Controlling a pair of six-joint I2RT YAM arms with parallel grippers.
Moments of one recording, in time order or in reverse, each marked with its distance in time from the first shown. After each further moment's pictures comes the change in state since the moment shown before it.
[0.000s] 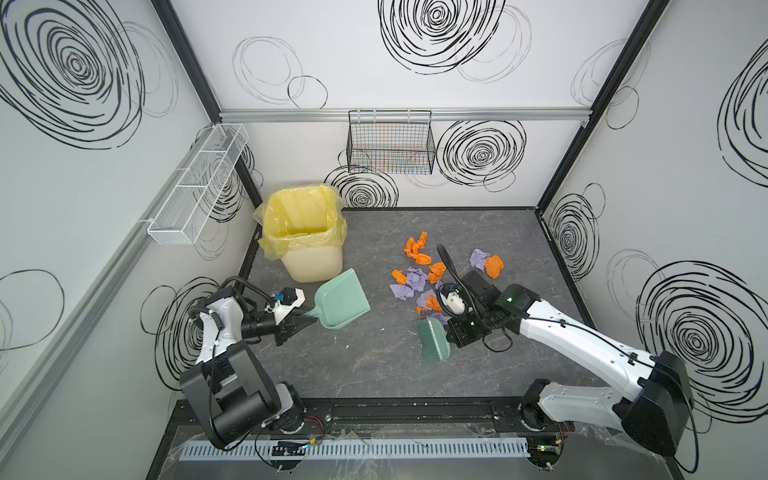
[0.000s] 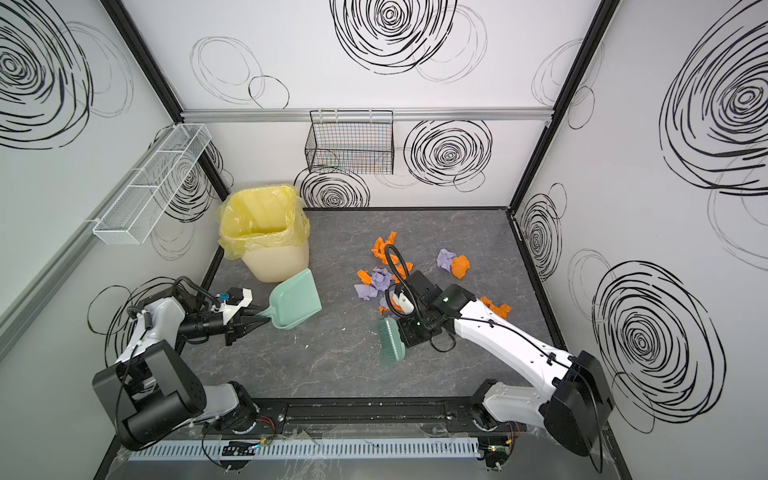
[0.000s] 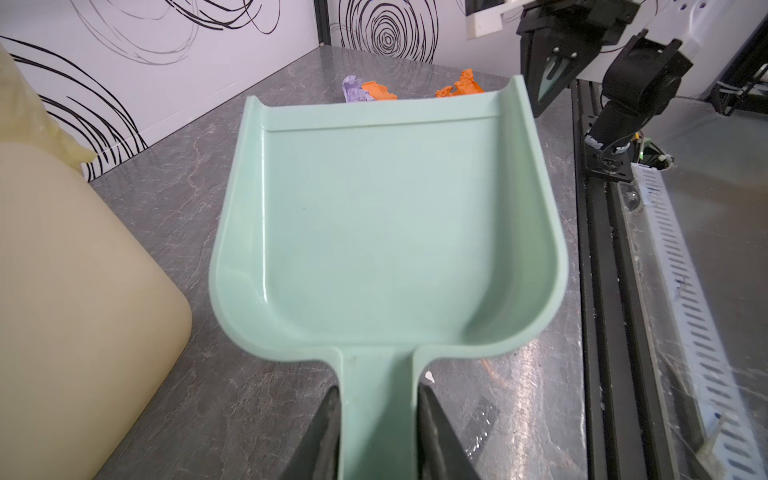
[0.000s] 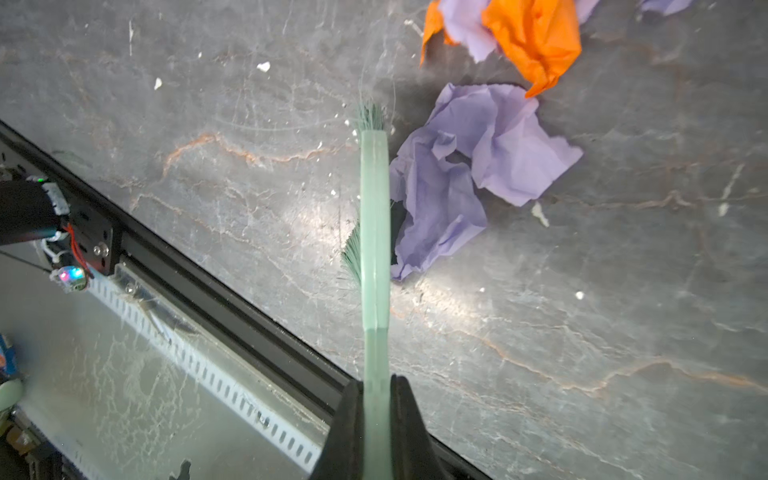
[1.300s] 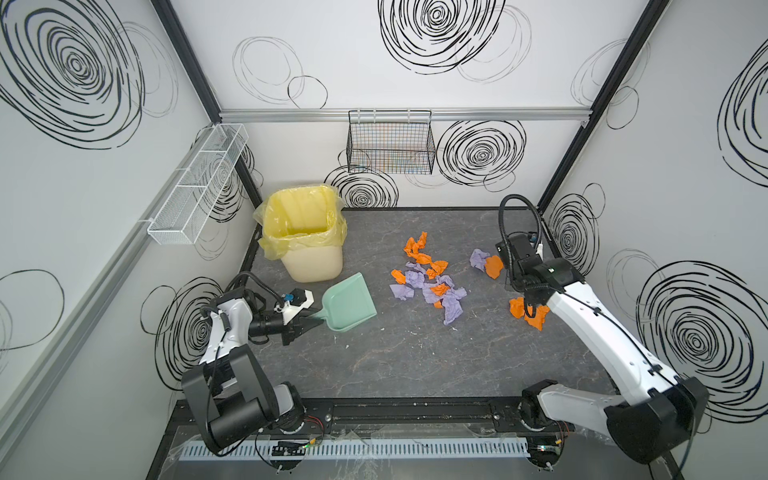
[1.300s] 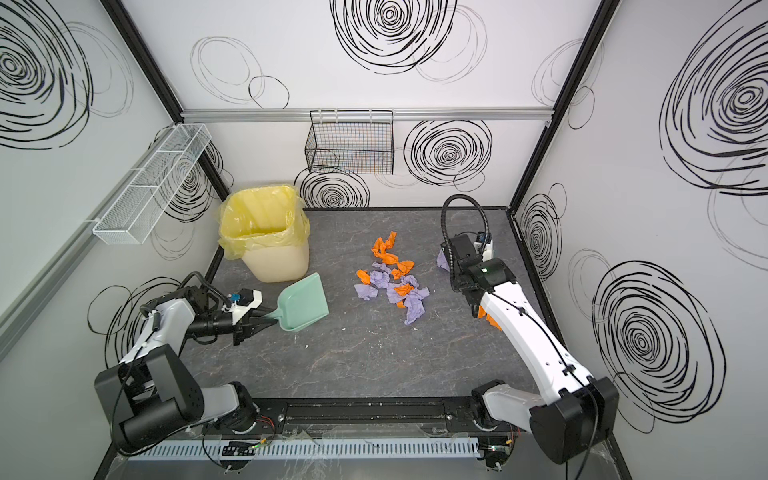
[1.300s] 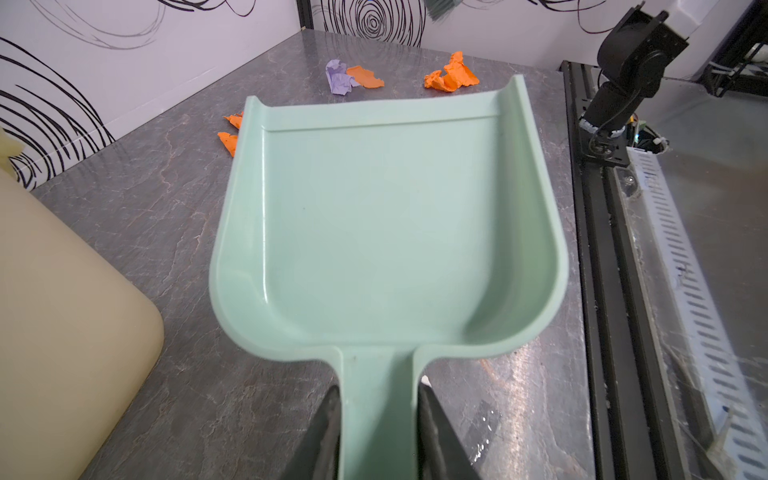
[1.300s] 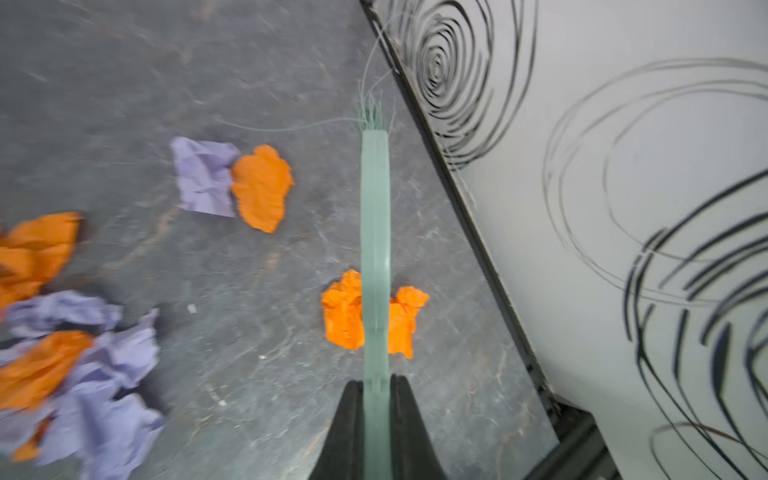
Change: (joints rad) left arm -0.094 -0.020 -0.049 0.141 -0.012 -0.126; right arm -0.363 -0.004 0.200 -0.145 0.929 0.212
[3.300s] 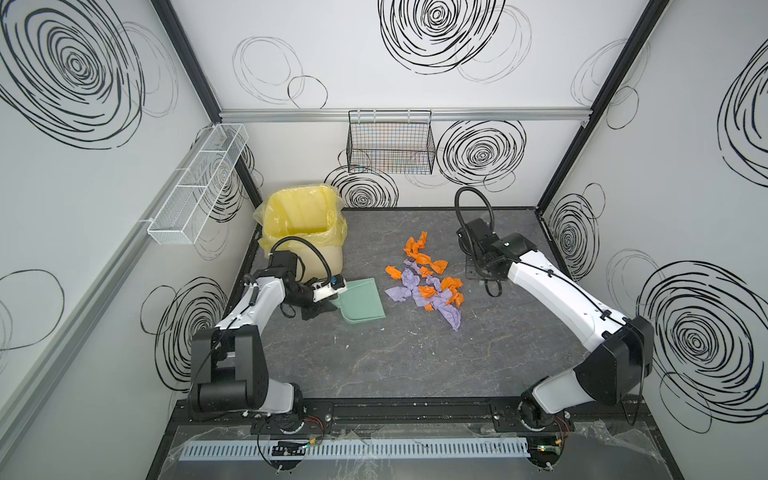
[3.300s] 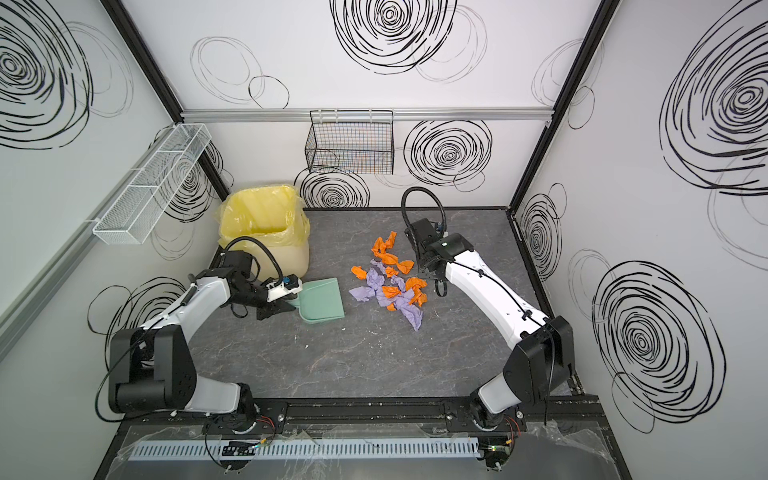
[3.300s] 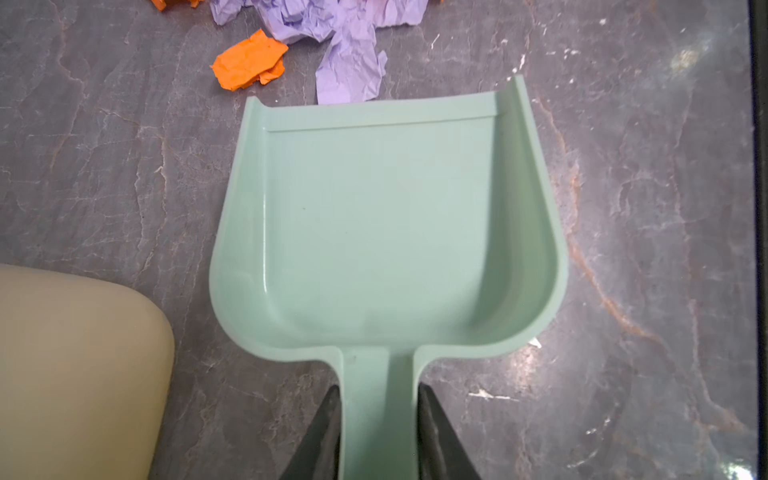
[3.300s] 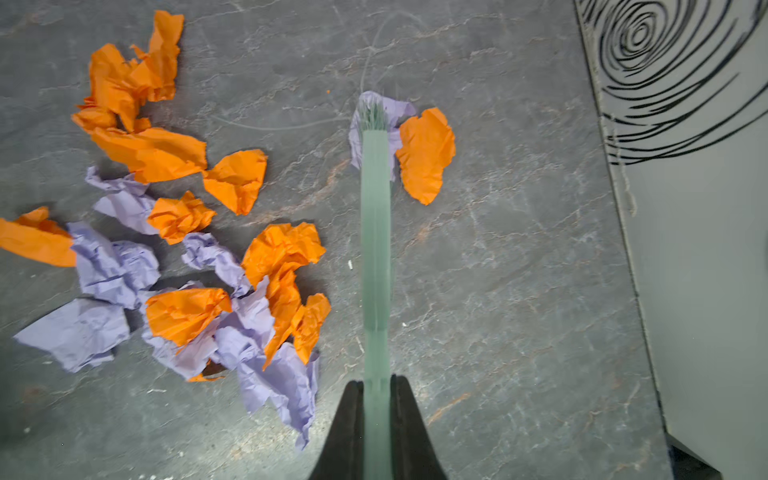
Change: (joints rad) left arm -0.426 0.167 0.143 0.482 -0.472 -0.478; right arm 0.135 0.279 0.245 0.000 -0.258 0.020
